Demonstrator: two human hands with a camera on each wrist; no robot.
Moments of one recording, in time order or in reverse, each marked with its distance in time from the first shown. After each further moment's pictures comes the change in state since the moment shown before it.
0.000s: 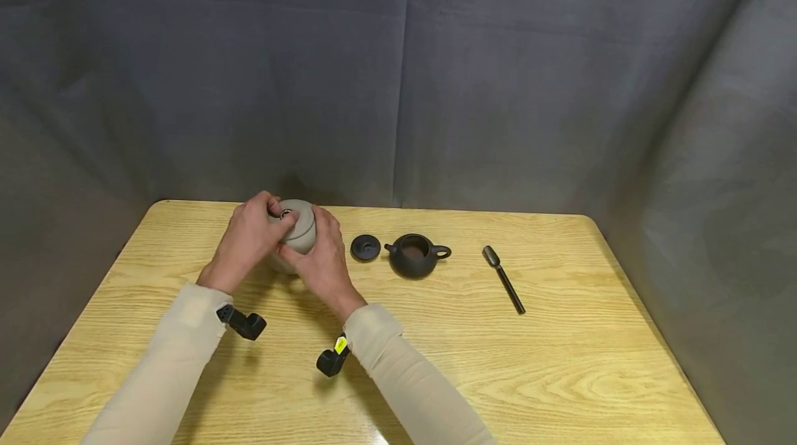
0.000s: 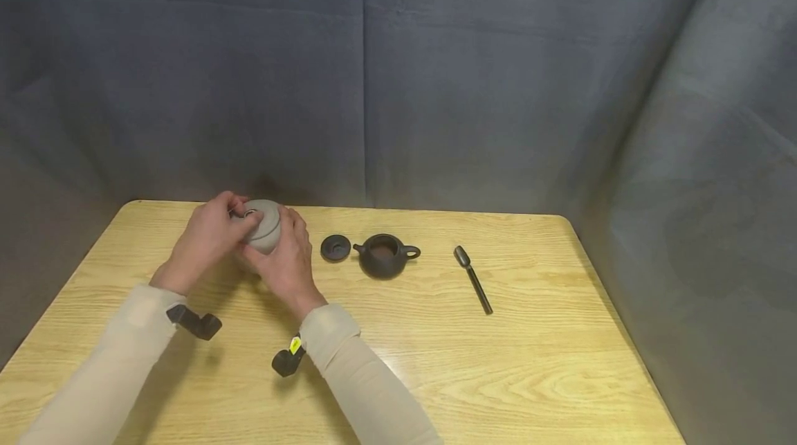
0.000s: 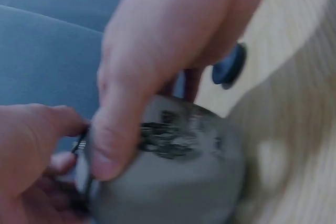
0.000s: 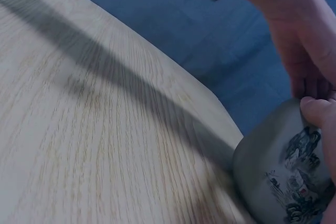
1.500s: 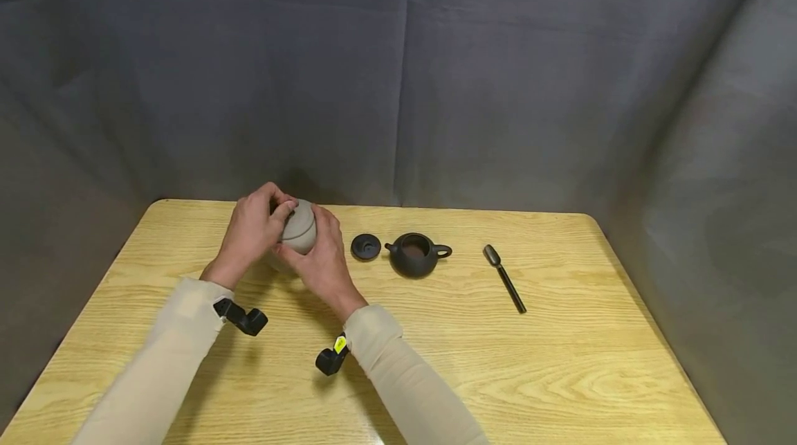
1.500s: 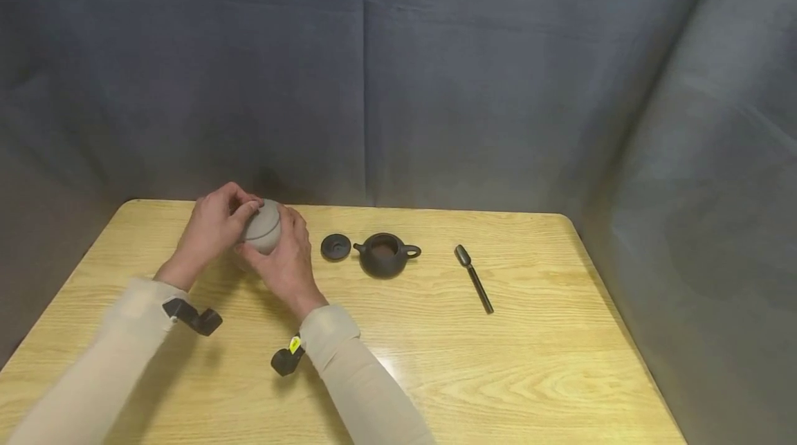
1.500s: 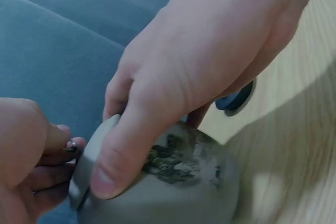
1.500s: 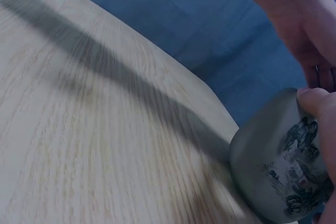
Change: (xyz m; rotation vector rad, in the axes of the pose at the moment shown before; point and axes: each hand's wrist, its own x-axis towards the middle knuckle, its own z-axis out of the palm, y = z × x) left_hand 0.003 0.008 0.004 -0.054 0.123 0.148; right_hand -0.002 0.001 -0.004 0.015 -0.016 -0.030
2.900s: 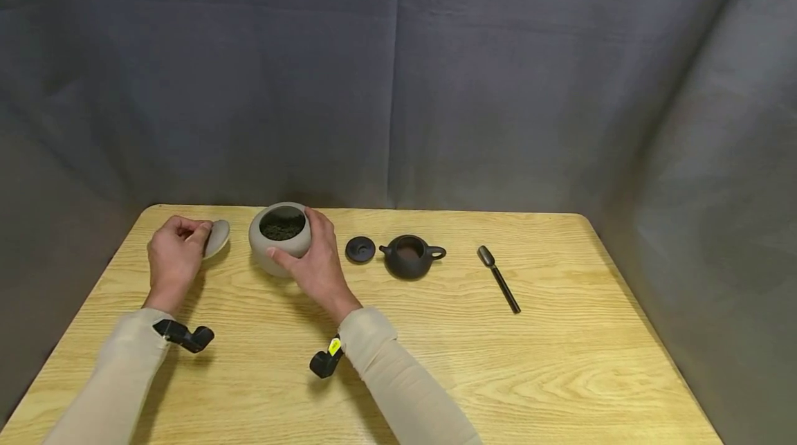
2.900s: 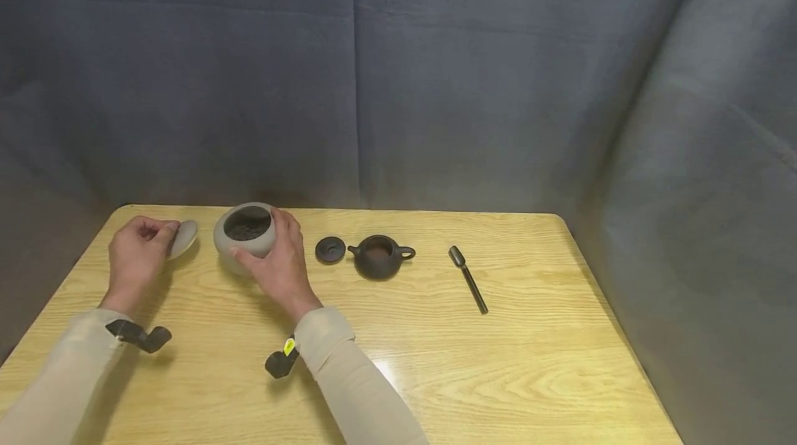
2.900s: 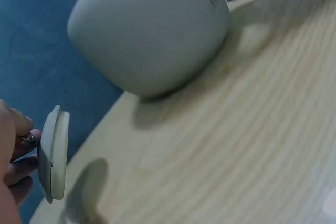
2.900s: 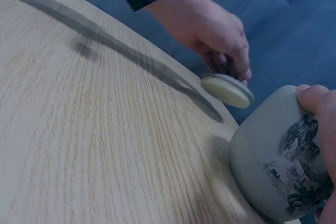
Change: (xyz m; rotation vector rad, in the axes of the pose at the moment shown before) left_hand -0.029 -0.115 -0.025 -0.056 0.272 -0.480; right_hand 0.001 0.000 0.007 0.055 0.008 0.053
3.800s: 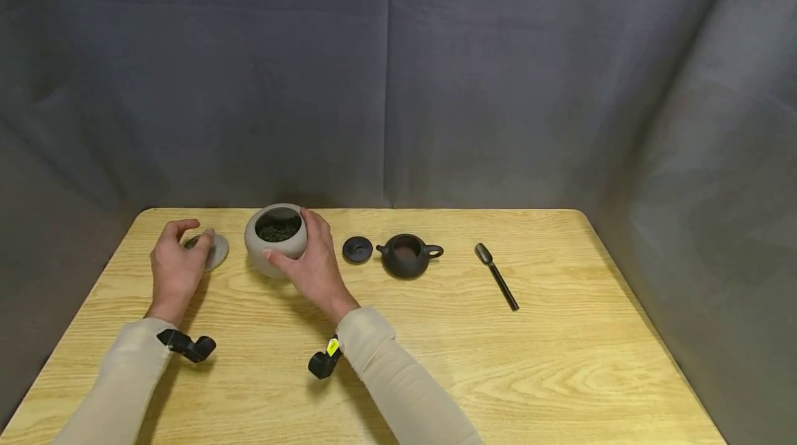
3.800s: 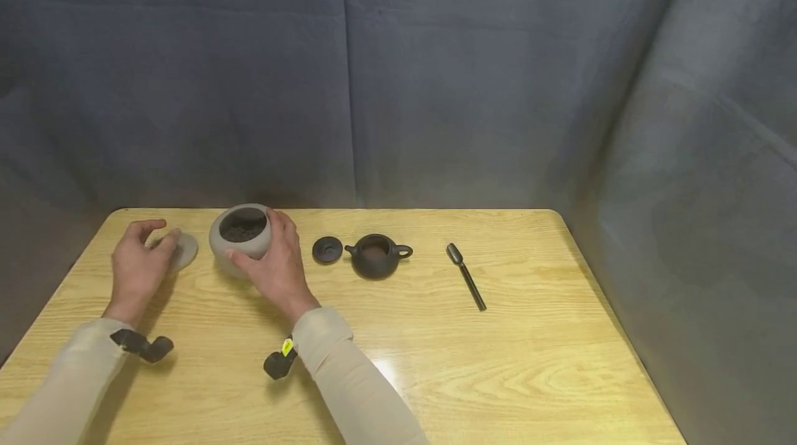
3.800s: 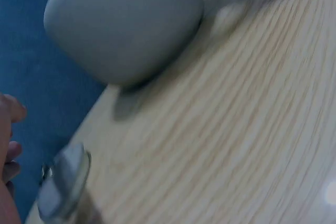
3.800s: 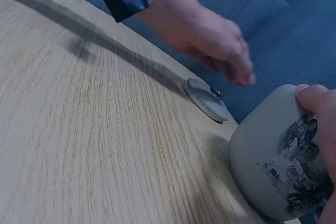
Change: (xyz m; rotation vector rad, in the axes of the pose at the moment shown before) left_hand -0.008 -0.009 0.006 -0.086 -0.070 0.019; right_hand -0.001 0.000 0.001 -0.015 0.008 -0.002
